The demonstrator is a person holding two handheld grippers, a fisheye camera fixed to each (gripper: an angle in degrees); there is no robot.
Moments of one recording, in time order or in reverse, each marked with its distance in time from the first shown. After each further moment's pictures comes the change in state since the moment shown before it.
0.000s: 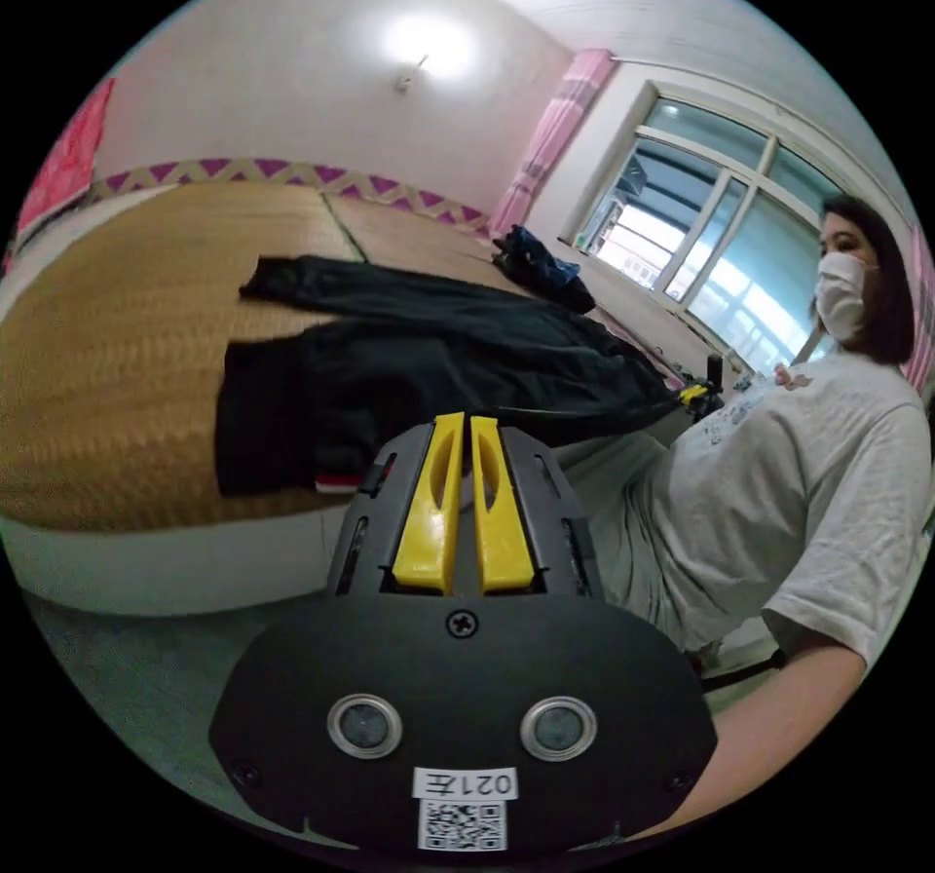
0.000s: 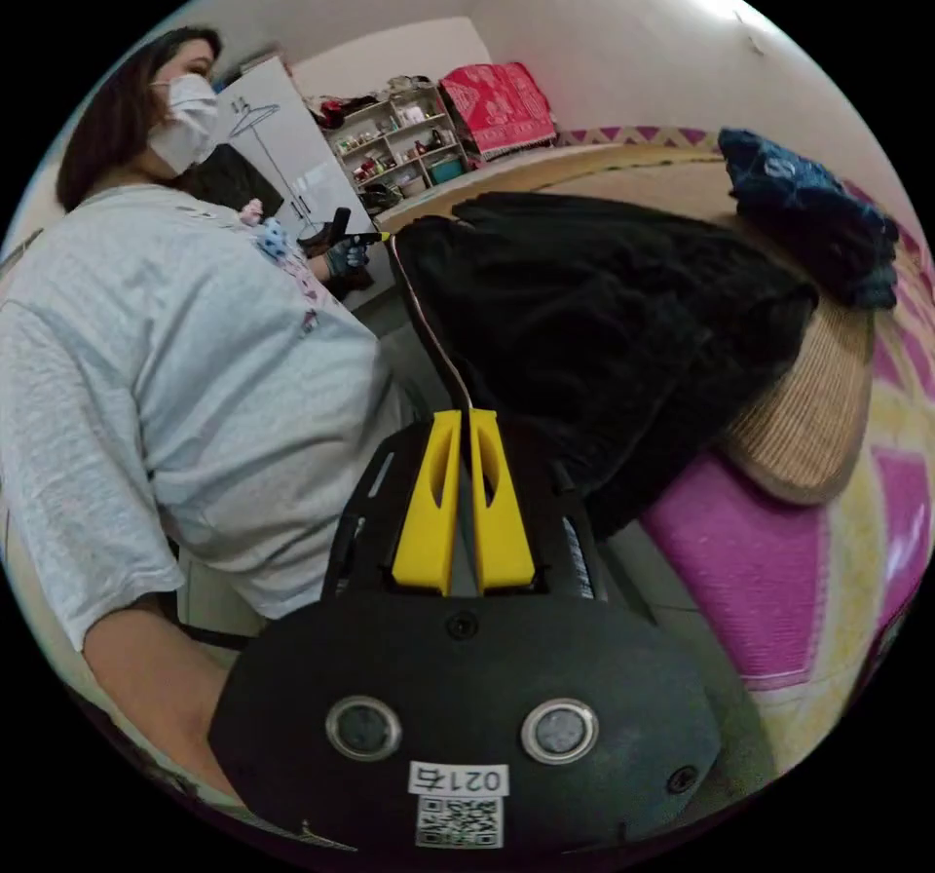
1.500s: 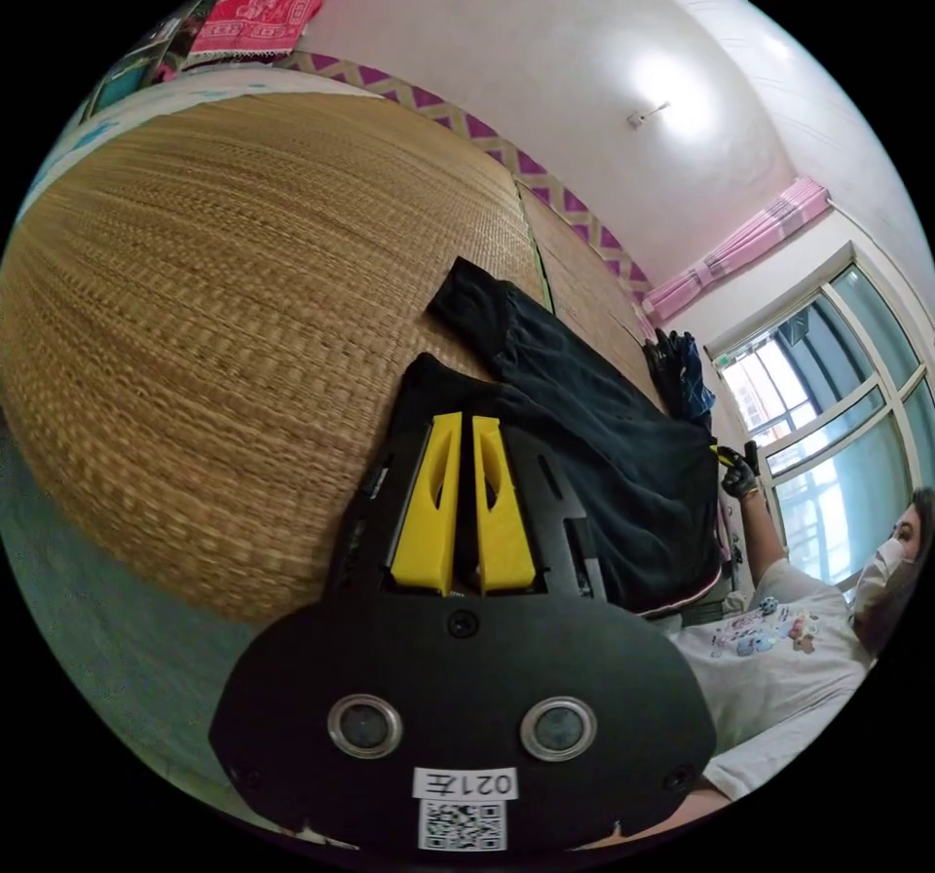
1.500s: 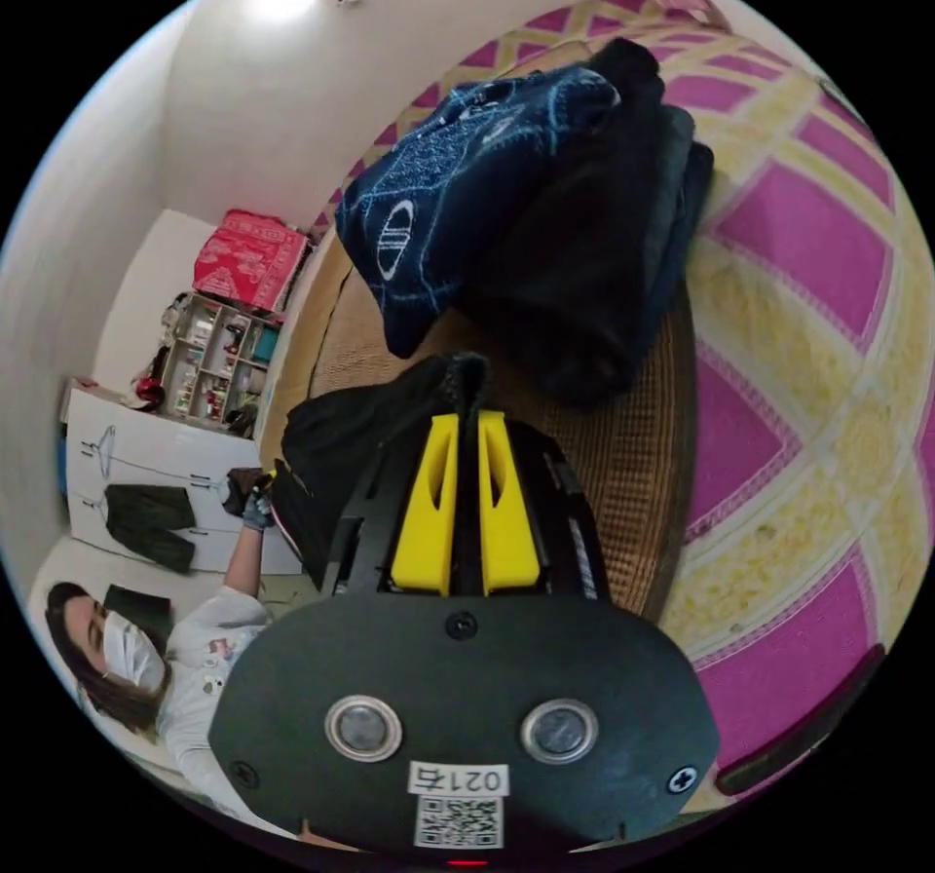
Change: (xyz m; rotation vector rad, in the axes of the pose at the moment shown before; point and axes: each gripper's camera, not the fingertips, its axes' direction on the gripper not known) left arm -0.144 -0.111 -0.003 0.024 -0.214 -0.503; right arm 0.430 -0.210 -0.146 0.121 0.105 0.778
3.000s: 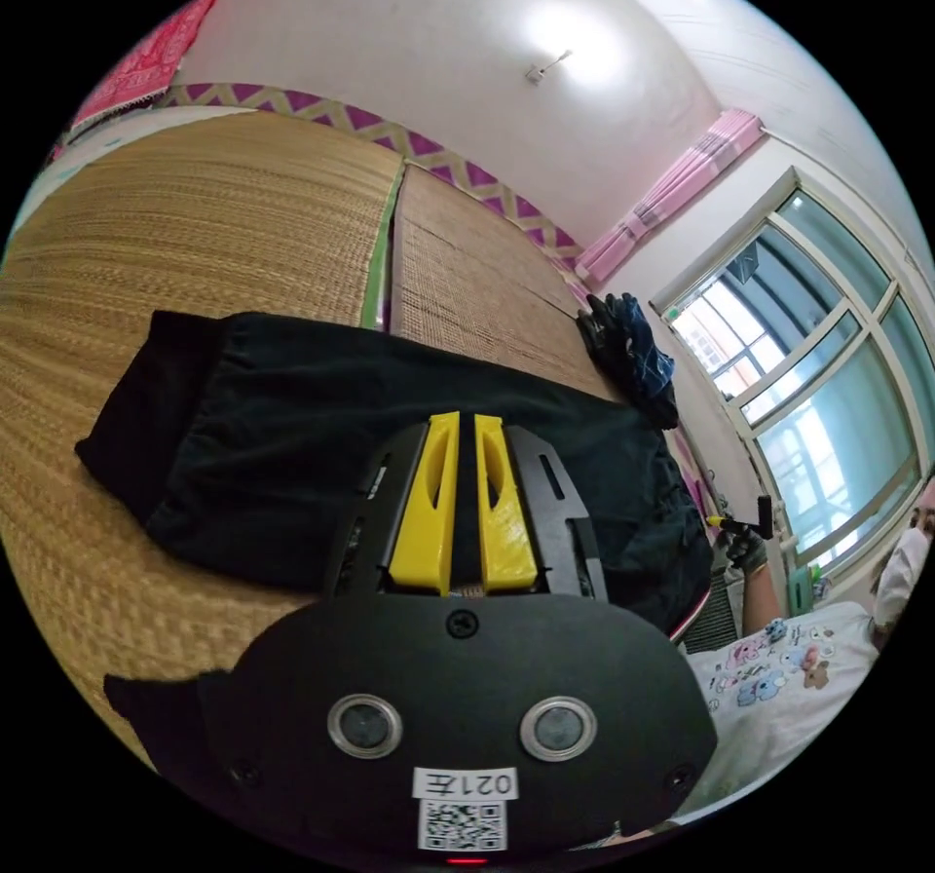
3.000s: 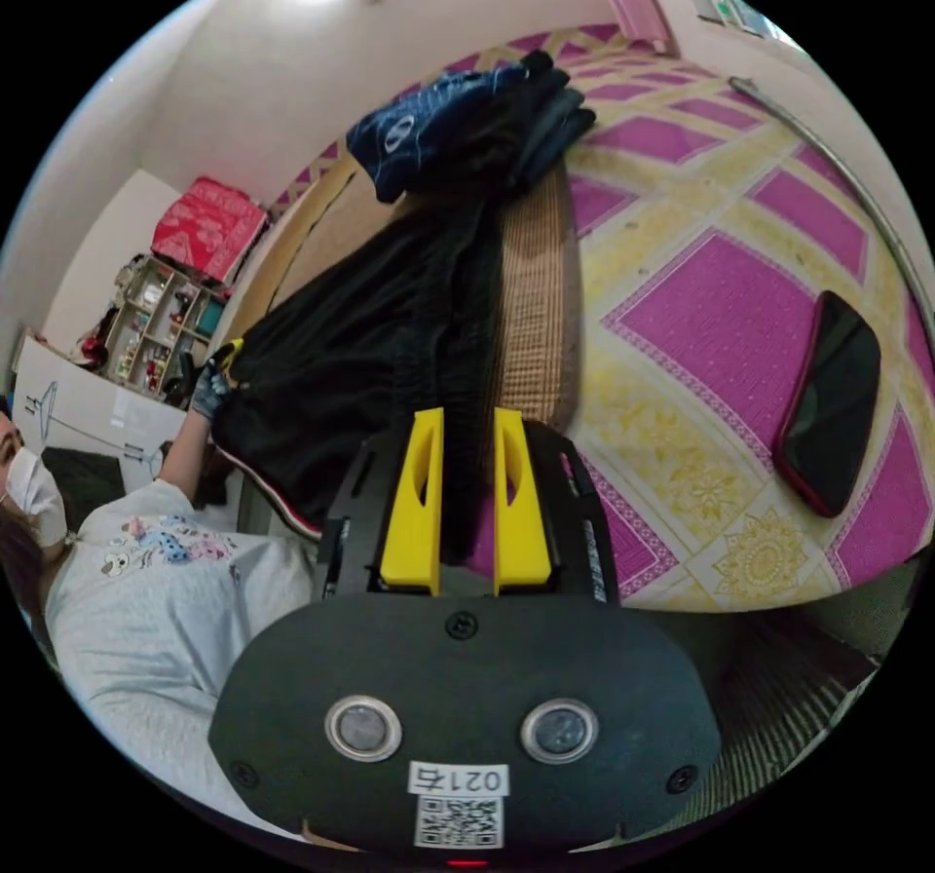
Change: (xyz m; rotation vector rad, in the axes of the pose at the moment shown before) left arm 0.202 -0.015 0.201 -0.033 0.150 0.218; right arm -0.098 0.306 -0.051 0.099 0.172 -0.007
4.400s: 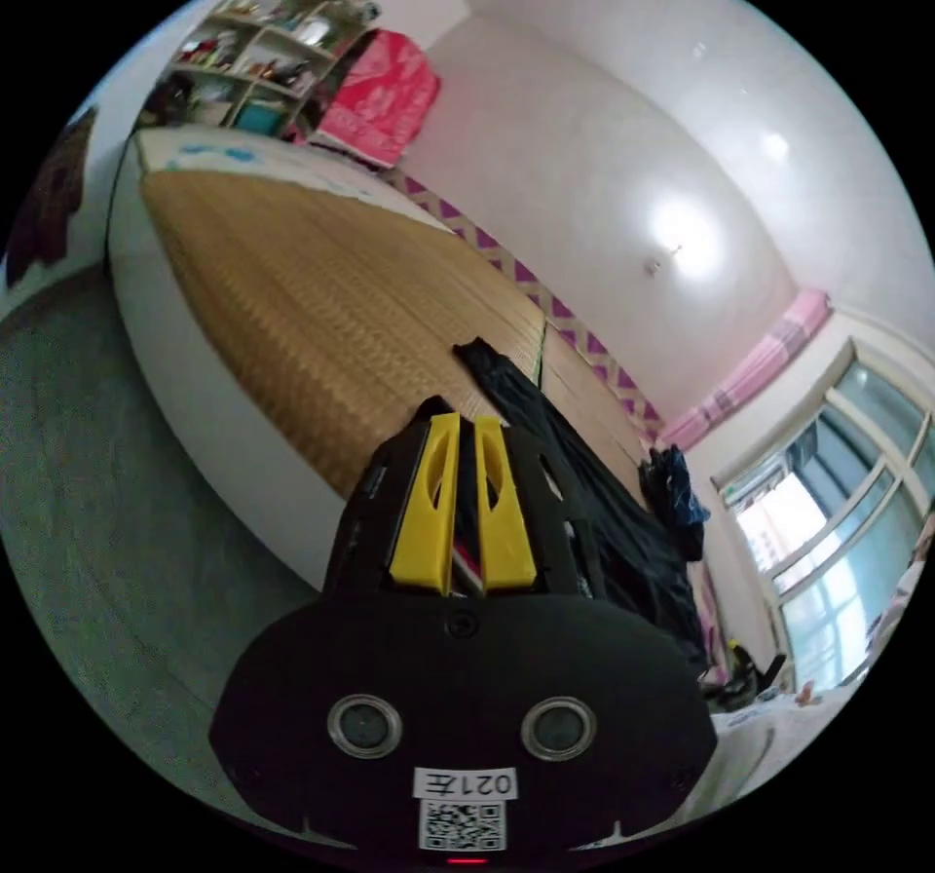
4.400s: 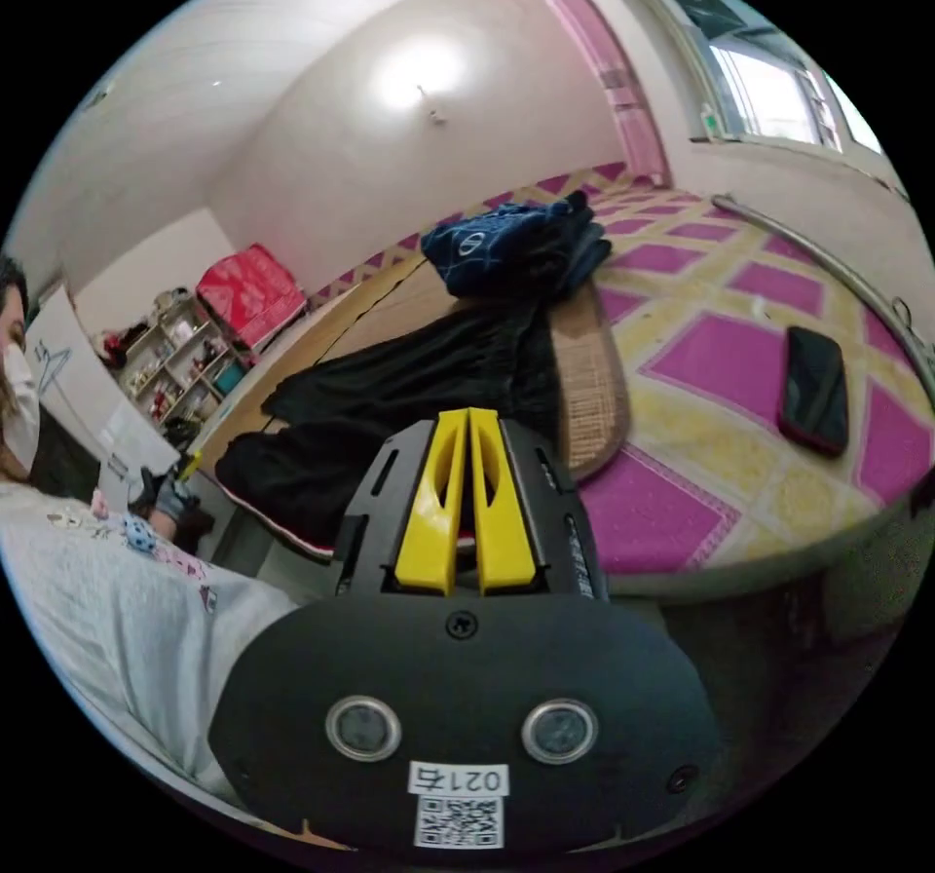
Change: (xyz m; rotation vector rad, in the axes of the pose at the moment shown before) left arm -0.034 0.276 -0.278 0.510 -0.255 -0.418; right arm -0.098 0.183 -0.086 0.399 0.014 -0.062
